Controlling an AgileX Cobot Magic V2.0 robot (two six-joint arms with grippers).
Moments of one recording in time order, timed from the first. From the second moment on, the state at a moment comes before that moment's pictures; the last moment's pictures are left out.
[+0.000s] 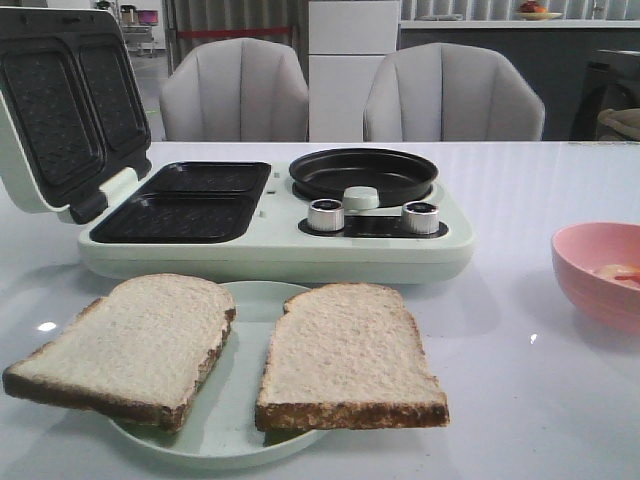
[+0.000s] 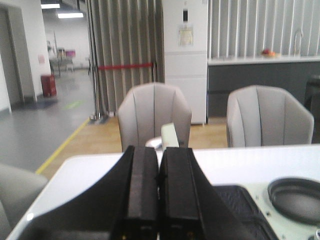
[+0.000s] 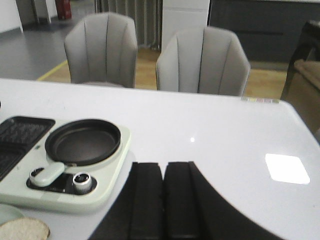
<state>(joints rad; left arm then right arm) -0.08 0.27 -0.59 0.01 0.32 0.01 -0.02 0.38 -0.68 0.11 0.55 -0.10</state>
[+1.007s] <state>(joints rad) -0.13 0.60 -0.52 0.00 0.53 0.09 -0.02 0.61 -0.68 0.10 0.67 -0.10</state>
